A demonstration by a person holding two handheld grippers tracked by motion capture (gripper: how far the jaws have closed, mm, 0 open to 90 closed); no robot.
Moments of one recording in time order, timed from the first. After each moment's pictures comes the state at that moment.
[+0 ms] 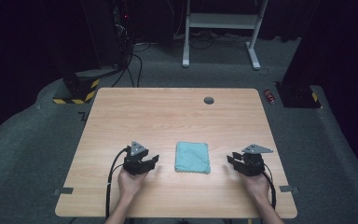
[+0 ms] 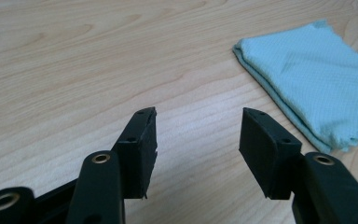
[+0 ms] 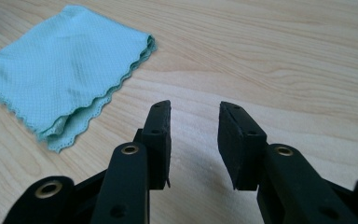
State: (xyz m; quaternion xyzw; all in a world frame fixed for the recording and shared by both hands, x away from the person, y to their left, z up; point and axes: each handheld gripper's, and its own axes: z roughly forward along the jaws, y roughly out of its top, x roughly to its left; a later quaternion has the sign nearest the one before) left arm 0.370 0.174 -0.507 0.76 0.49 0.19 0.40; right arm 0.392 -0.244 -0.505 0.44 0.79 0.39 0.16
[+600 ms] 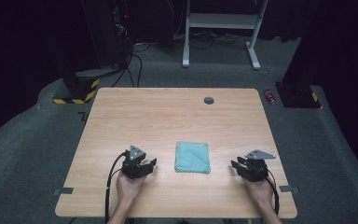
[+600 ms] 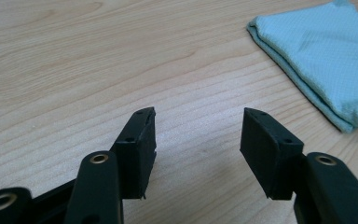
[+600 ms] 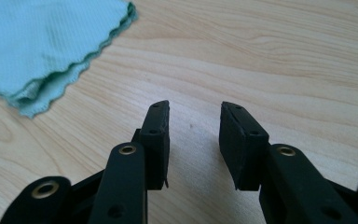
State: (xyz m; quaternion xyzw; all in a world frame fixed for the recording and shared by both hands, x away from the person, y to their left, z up) left arm 0.363 0.176 -0.519 0.75 0.50 0.20 0.38; right arm 0.379 -0.255 -0.518 0.45 0.79 0.37 0.18
